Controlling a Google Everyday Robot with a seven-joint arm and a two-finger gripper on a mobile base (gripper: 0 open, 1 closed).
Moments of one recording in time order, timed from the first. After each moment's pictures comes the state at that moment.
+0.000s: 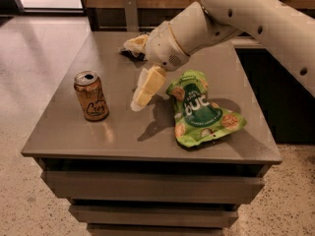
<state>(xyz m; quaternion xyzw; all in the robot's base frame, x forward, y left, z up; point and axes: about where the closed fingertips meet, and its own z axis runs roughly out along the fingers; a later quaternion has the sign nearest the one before) 0.551 0.057 0.919 -0.71 0.55 0.24 0.36</state>
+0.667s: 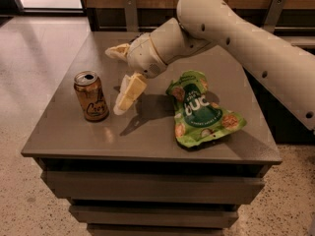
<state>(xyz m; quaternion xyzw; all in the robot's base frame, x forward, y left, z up) 0.565 0.107 0.894 -0.72 0.51 0.29 0.37</state>
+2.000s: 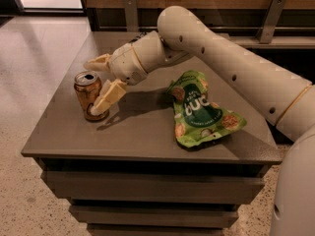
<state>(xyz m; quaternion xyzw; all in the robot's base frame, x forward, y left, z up) 0.565 0.161 0.874 -0.72 0.46 0.36 0.38</state>
